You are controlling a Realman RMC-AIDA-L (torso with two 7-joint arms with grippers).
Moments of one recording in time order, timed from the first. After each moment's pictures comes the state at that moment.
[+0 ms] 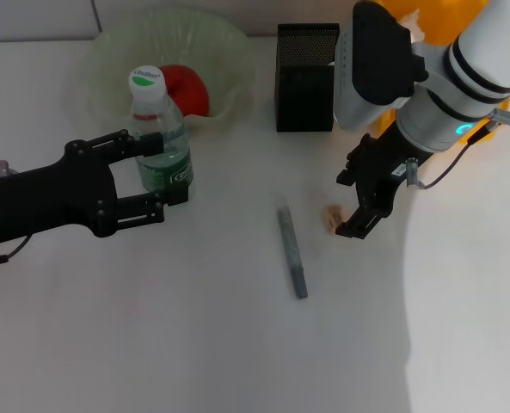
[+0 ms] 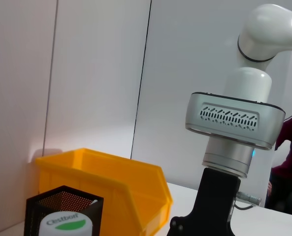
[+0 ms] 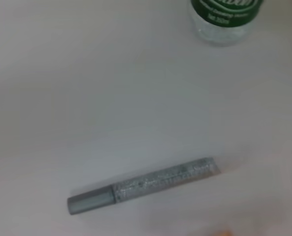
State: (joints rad) left arm -0.39 -2.05 0.77 0.66 1.75 1.68 -1.20; right arm 0.97 2.09 -1.31 -0.79 -2.60 -1.40 1.90
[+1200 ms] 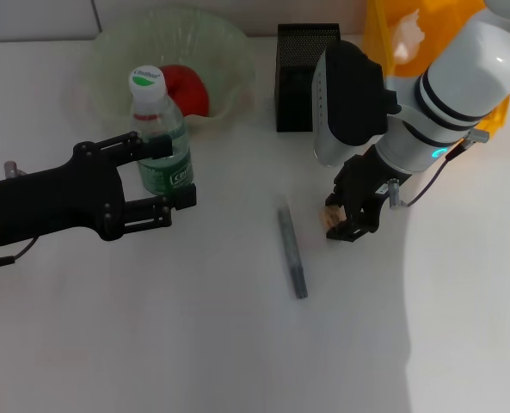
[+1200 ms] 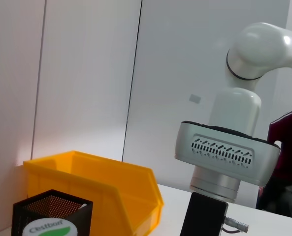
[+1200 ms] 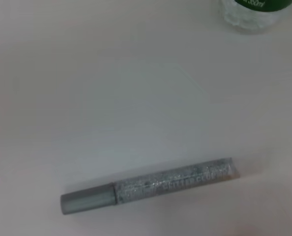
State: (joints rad) left arm -0.40 -2.06 0.78 0.66 1.76 1.69 -1.20; right arm 0.98 2.09 -1.45 -0.68 -2.54 -1.25 1.88
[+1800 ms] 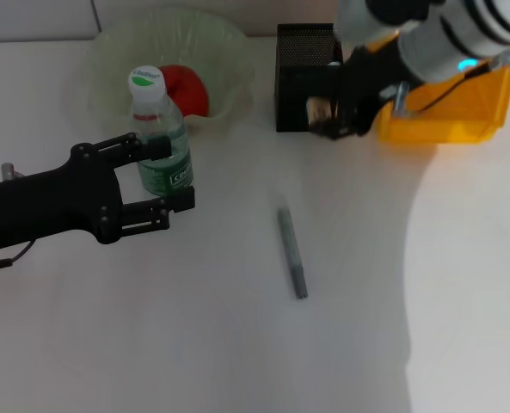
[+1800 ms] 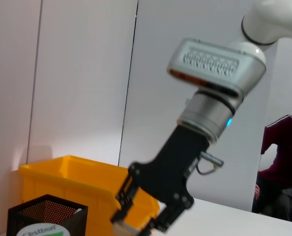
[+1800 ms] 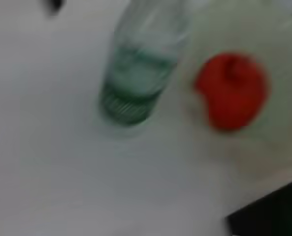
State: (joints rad) left arm -0.40 -2.06 0.77 0.67 1.75 1.71 -1.19; right arm 0.84 2.08 -1.34 -1.17 -2.54 -1.34 2.05
